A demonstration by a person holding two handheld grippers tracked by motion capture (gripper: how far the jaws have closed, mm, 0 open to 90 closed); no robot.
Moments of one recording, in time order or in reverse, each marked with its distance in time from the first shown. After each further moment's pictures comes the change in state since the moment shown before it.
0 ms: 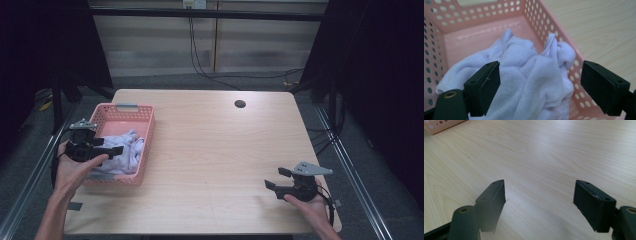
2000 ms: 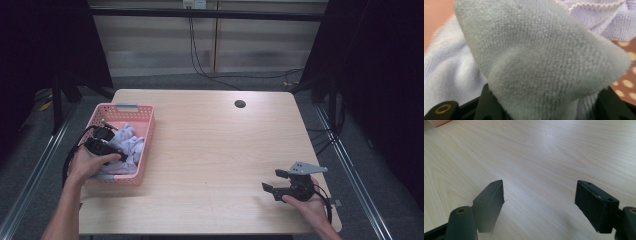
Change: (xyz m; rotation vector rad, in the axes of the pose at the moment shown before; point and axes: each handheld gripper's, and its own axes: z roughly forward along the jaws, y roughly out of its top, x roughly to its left) left arm 0.025 0.007 0.063 0.380 -0.054 0.016; right arm 0.001 0.000 0.007 0.055 0.039 -0.008
